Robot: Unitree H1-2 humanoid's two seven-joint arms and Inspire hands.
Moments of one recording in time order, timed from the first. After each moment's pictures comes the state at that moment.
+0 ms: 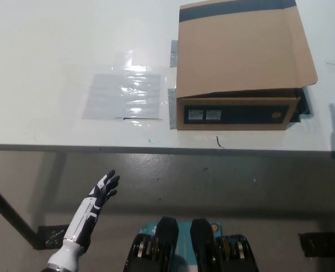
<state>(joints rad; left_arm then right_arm) -0.11 0.16 -0.05 0.32 0.02 -0.42 -0.13 -0.52 -0.06 -0.40 0.22 0.94 0.01 0.07</state>
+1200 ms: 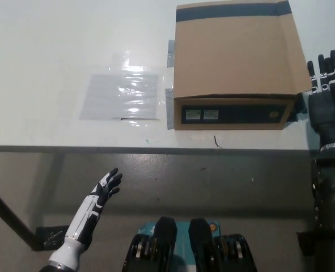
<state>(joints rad) -0.12 0.16 -0.05 0.33 0.02 -0.43 -0.15 -0.62 0.00 -0.43 0.43 0.93 0.00 0.06</state>
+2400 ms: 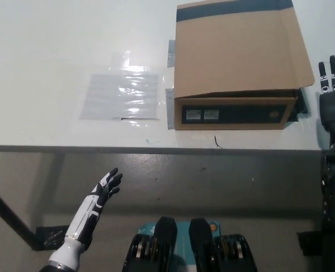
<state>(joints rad) -0.12 0.16 -0.05 0.33 0.02 -0.43 -0.15 -0.65 -0.03 -0.49 0.48 0.91 0.00 0.07</state>
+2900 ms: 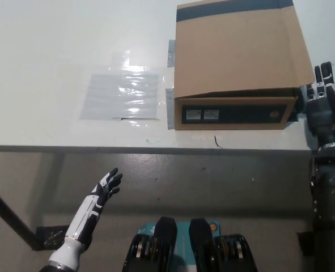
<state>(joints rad) -0.12 0.16 -0.05 0.33 0.02 -0.43 -0.15 -0.68 -0.01 -0.49 0.60 0.90 -0.02 0.07</state>
